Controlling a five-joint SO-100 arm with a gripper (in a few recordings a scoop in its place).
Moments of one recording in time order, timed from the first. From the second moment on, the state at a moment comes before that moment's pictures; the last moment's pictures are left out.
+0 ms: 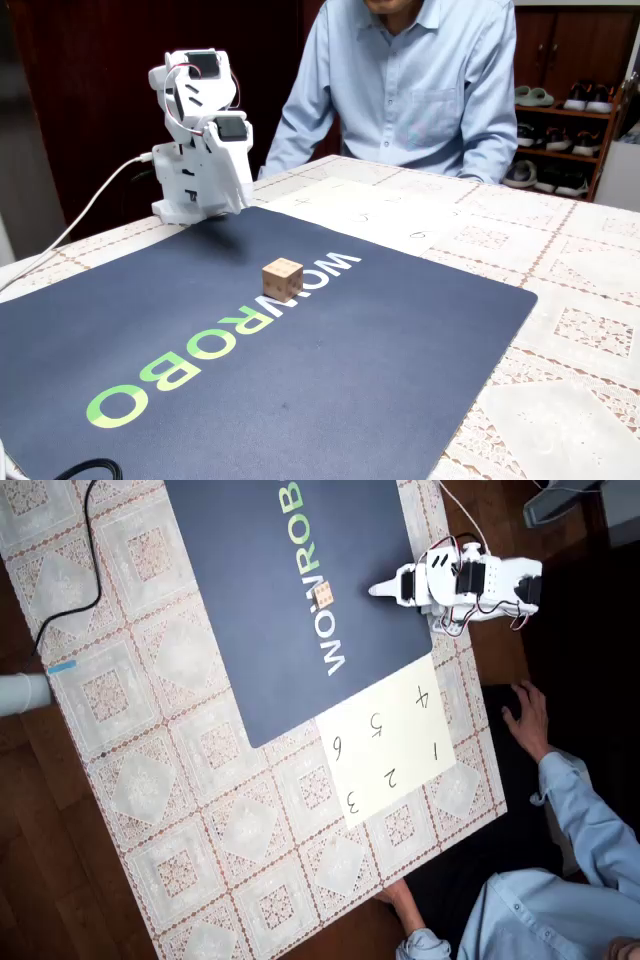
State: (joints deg) arm 28.8 152.1 145.8 66.6 -13.8
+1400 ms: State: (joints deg) arm 27.1 70.9 83.8 74.1 -17.7
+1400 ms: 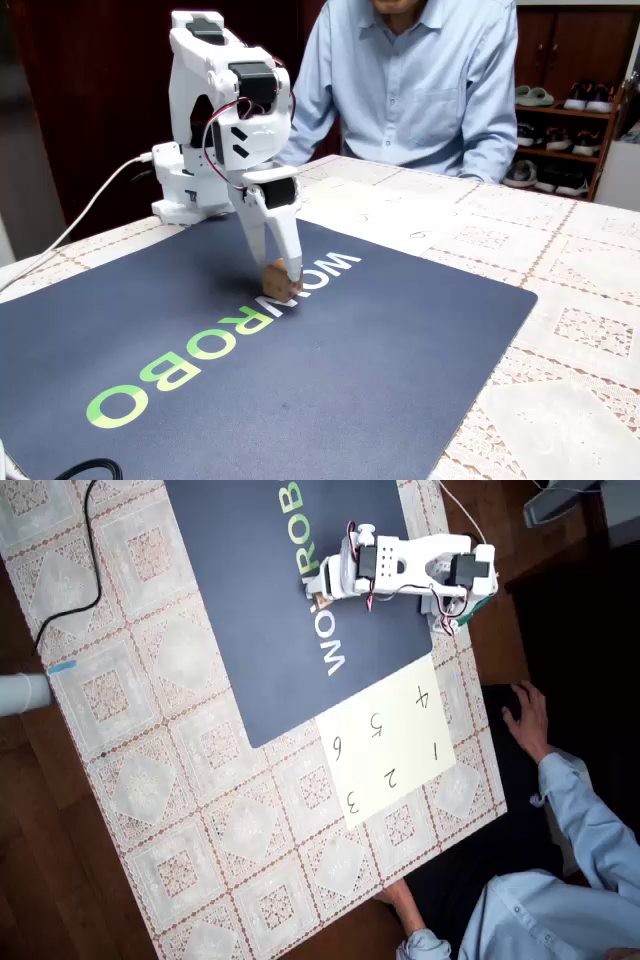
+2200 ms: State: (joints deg) arm 25.3 67.0 80.5 78.8 -28.4
